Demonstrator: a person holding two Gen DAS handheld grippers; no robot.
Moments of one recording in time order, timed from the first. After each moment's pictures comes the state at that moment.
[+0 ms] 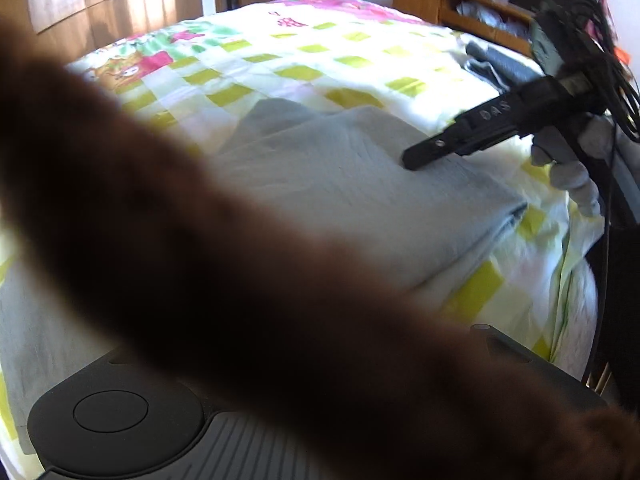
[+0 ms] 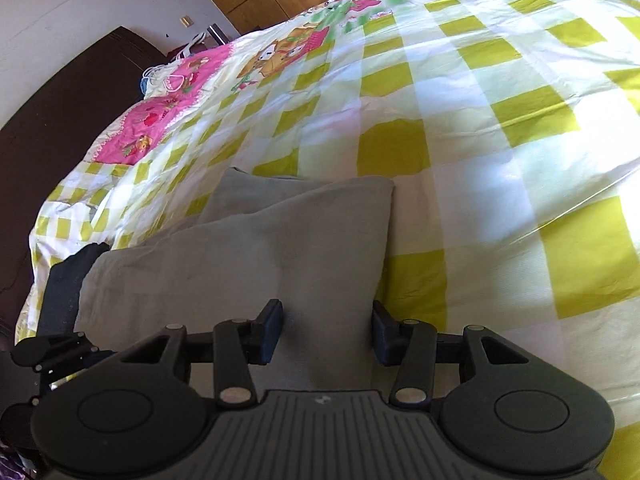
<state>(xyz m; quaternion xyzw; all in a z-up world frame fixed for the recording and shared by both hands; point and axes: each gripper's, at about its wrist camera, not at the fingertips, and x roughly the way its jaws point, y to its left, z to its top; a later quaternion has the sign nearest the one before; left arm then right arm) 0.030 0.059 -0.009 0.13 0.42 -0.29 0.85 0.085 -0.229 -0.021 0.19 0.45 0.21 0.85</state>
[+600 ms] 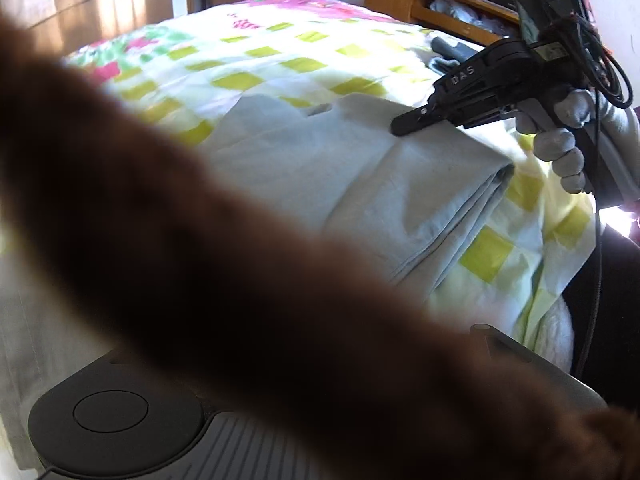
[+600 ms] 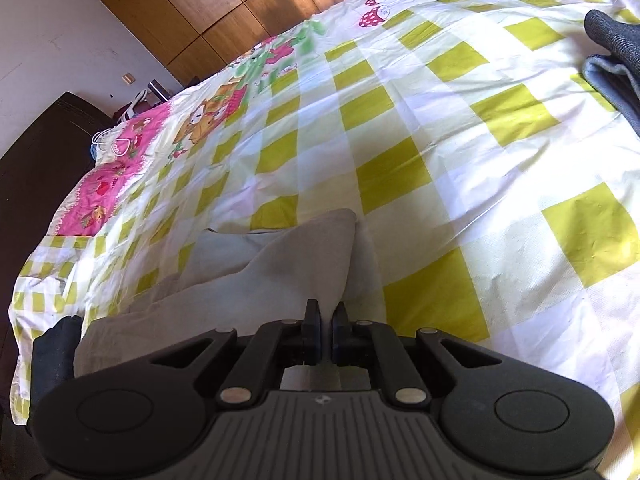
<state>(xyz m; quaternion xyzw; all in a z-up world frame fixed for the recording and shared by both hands) 0.035 -0.006 -0.013 0.12 0.41 -0.32 0.84 0.085 -0.317 0.001 0.24 0.43 0.12 0.86</state>
